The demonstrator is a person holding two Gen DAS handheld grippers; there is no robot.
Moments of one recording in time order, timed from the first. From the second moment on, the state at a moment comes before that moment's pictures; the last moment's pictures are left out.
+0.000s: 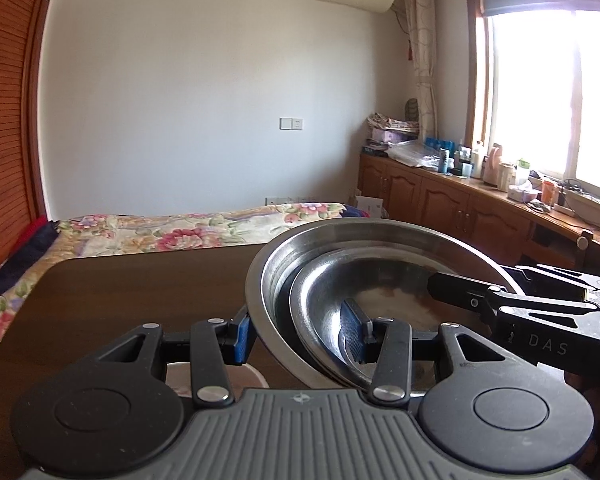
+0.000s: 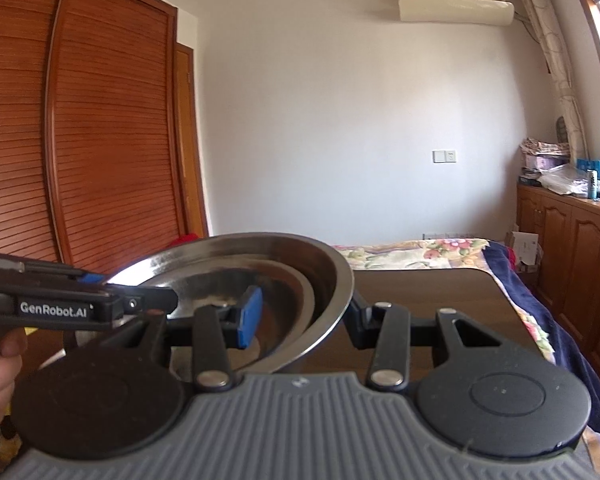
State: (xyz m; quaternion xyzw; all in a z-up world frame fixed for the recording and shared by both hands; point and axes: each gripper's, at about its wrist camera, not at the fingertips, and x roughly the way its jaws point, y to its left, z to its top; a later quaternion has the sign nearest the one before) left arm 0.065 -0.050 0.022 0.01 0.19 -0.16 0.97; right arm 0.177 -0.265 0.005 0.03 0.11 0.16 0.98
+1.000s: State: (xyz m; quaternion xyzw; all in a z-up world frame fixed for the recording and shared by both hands) left arm 0.043 0.048 -0.001 -0.01 0.23 -0.09 0.97; right arm 0.178 -0.173 -0.005 -0.01 0.14 0.23 0.96
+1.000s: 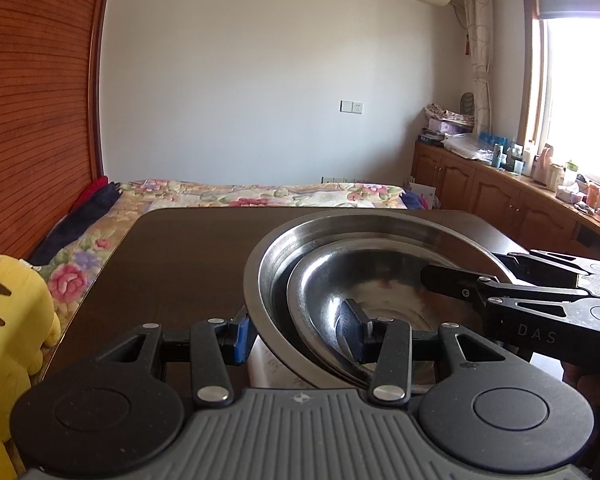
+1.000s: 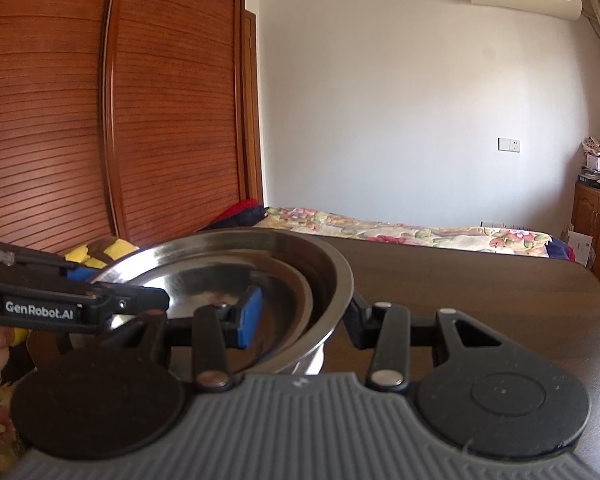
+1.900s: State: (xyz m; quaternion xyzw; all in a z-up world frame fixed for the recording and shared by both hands) left arm 0.044 0.052 -0.019 0.00 0.24 -0.08 0.97; right arm 0.183 -0.159 -0.019 -0.01 0.17 0.24 0.95
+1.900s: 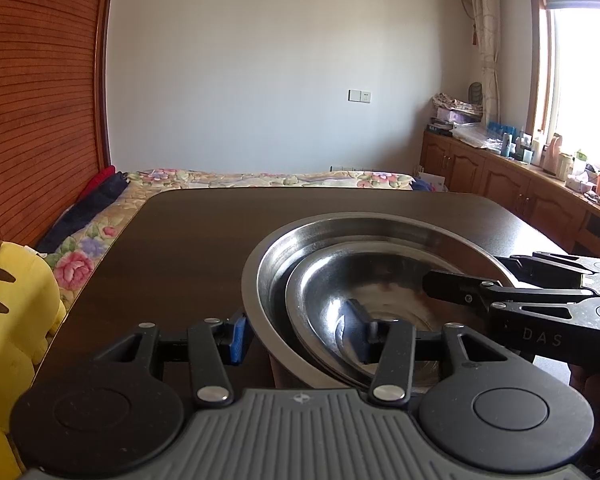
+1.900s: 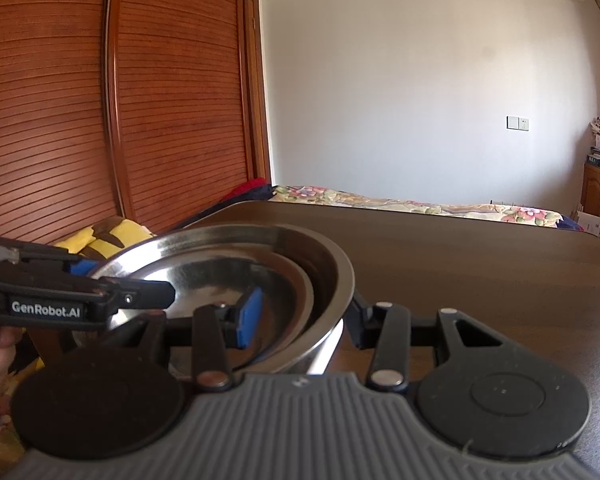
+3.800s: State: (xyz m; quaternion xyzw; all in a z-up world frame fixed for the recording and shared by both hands) left arm -0.017 -0.030 0.046 0.05 0.14 -0.08 0.99; right arm 0.121 -0.240 0.033 0.02 0.10 0.08 0.99
